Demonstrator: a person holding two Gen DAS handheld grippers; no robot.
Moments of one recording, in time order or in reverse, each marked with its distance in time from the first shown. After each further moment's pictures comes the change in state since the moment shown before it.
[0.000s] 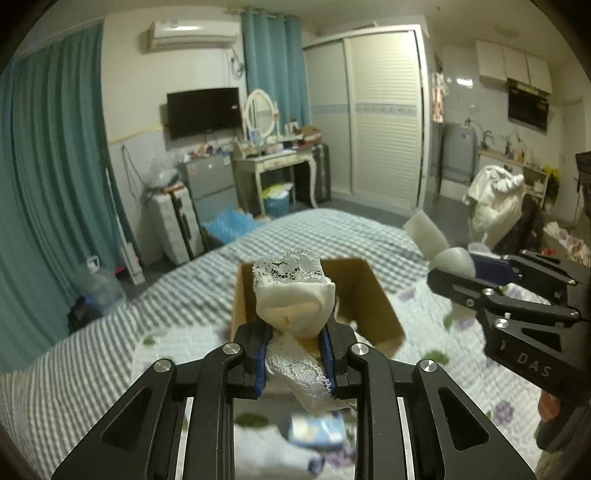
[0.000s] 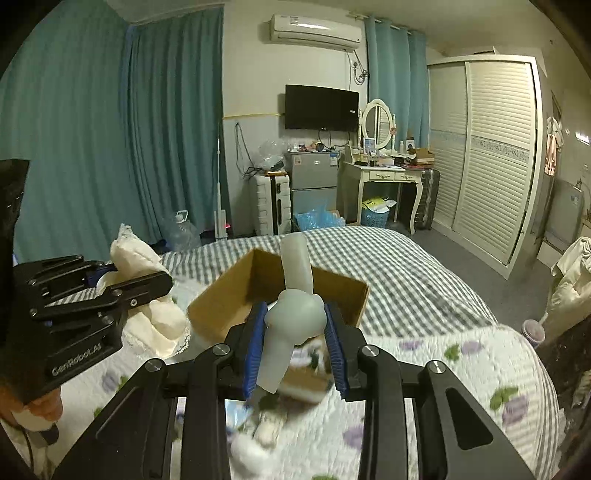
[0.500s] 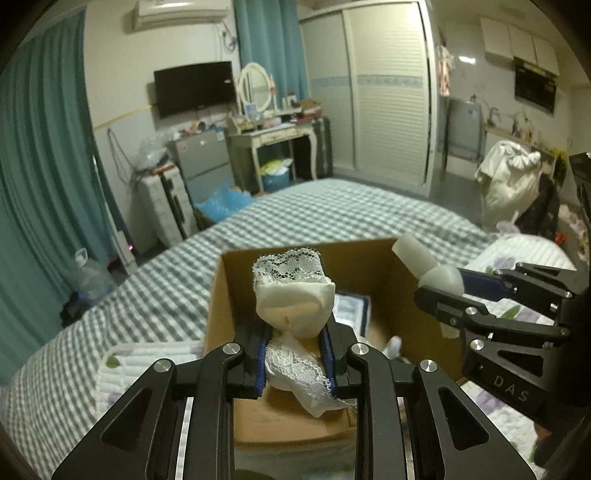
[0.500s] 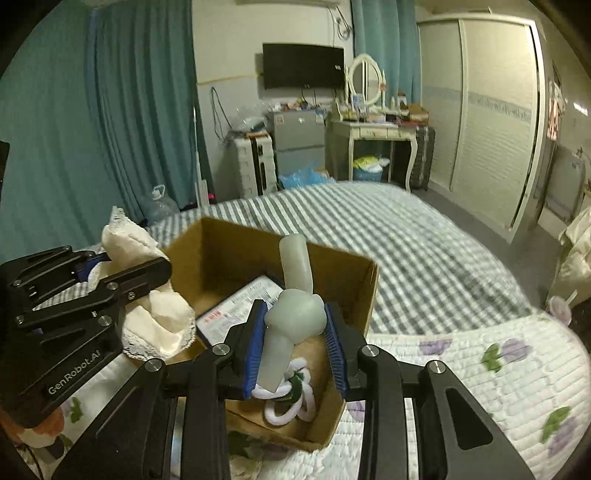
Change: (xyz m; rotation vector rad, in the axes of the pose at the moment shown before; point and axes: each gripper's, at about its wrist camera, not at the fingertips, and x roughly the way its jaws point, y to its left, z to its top) left arm 0.123 0.008 -0.015 0.024 0.092 0.006; right arm 0.147 -0.028 -0.013 0.068 0.150 -0.026
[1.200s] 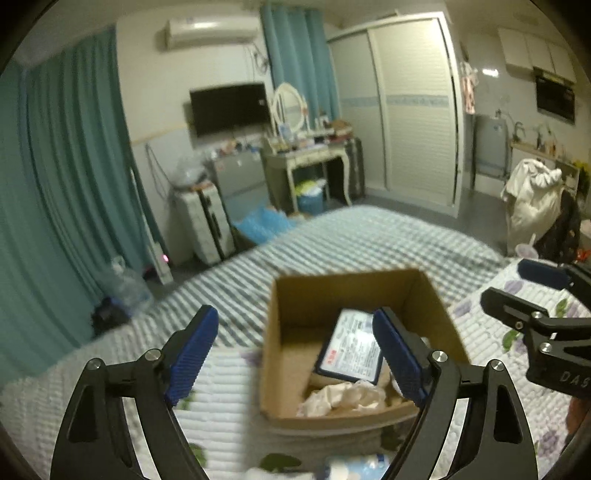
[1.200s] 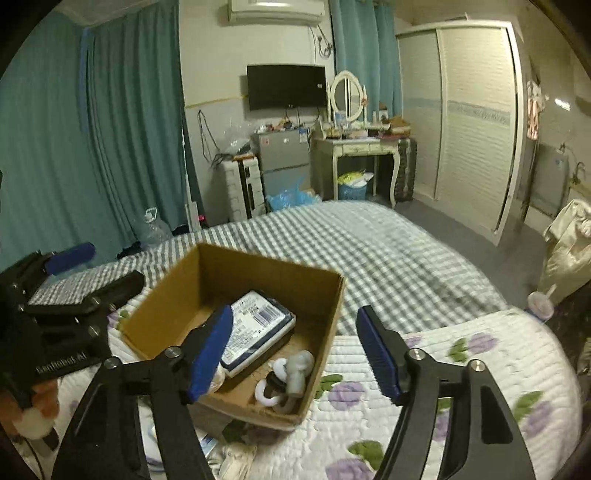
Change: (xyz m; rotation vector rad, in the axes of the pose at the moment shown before) left arm -0.091 0.003 0.021 -0.024 -0.101 0.147; right arm -0.080 -0.018 0.009 0.031 -0.100 -0.047
